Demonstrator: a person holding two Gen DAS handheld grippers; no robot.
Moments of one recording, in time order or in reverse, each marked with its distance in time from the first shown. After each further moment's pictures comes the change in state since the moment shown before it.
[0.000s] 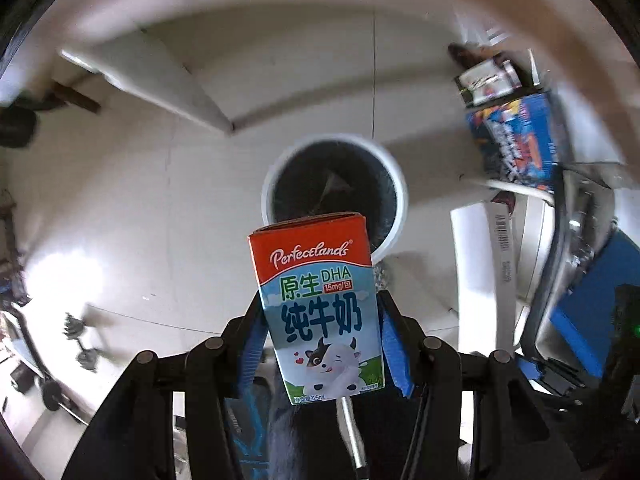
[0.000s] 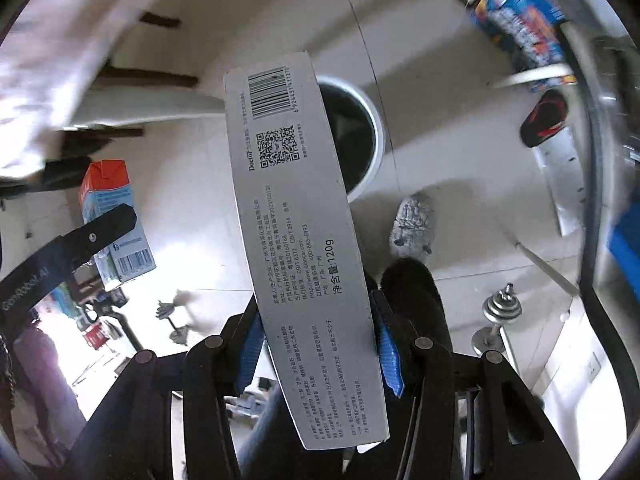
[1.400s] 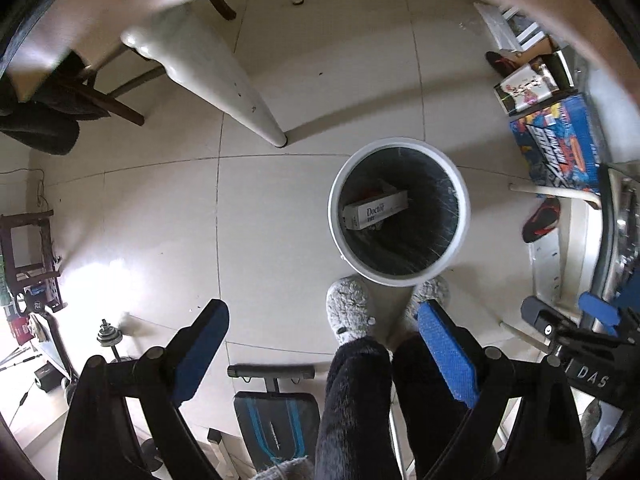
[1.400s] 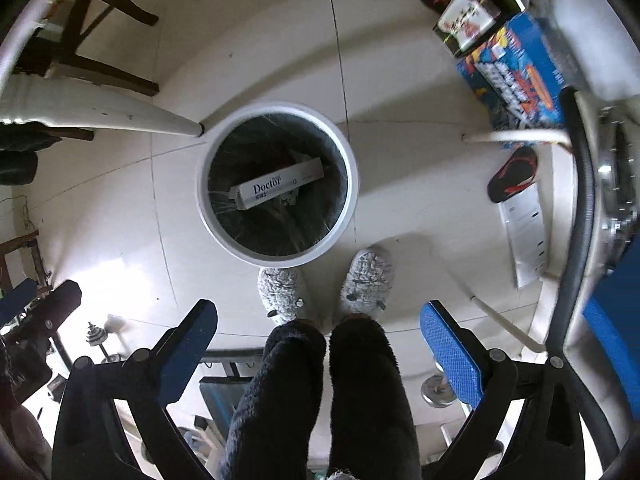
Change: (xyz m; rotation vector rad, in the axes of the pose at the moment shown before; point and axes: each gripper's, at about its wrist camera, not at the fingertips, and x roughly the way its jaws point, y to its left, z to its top) left arm -0.041 0.027 -0.053 0.031 -0.174 0.171; right arm -0.026 0.030 0.018 -0.101 -0.191 -0.235
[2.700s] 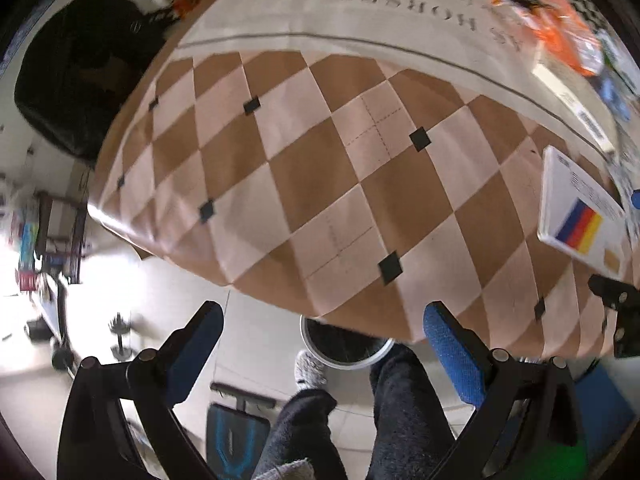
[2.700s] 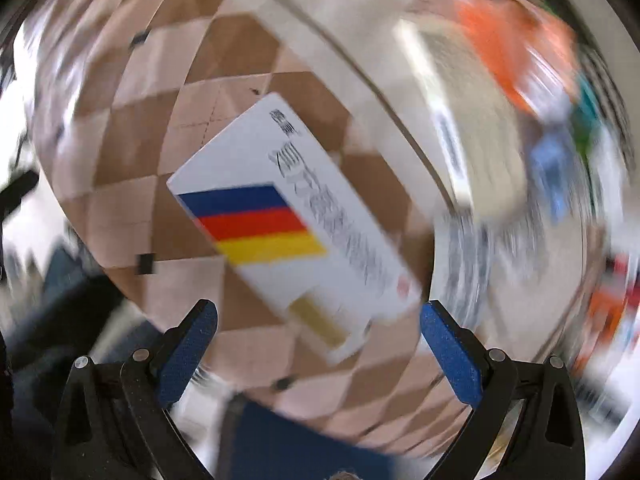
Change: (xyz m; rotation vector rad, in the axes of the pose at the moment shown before) left arm -0.187 -0.060 0.145 -0.255 -0.189 0.054; right arm -0.270 0.016 0.218 -1.005 0.019 -0.430
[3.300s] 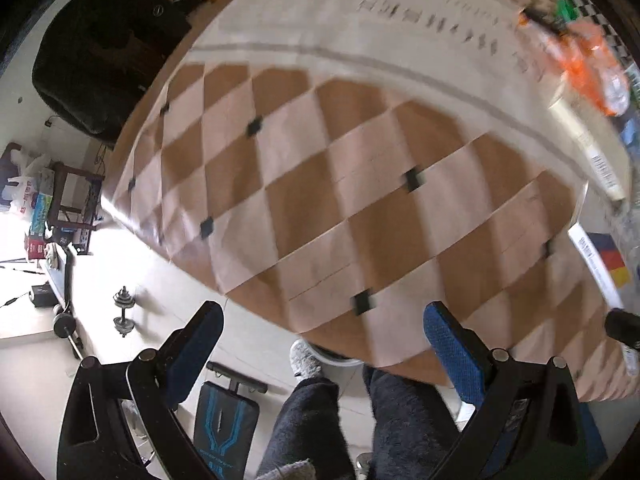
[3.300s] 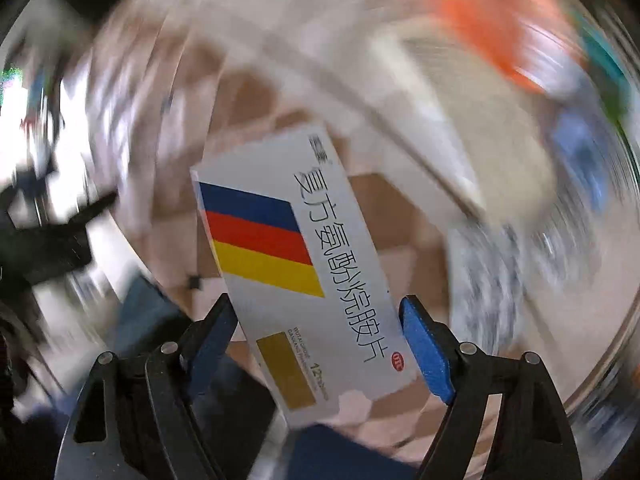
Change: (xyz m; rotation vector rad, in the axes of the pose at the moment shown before) left arm -0.020 -0.013 0.026 -0.088 0.025 0.035; right arm -0.030 -0.091 -0.055 0.419 -0.183 0.444
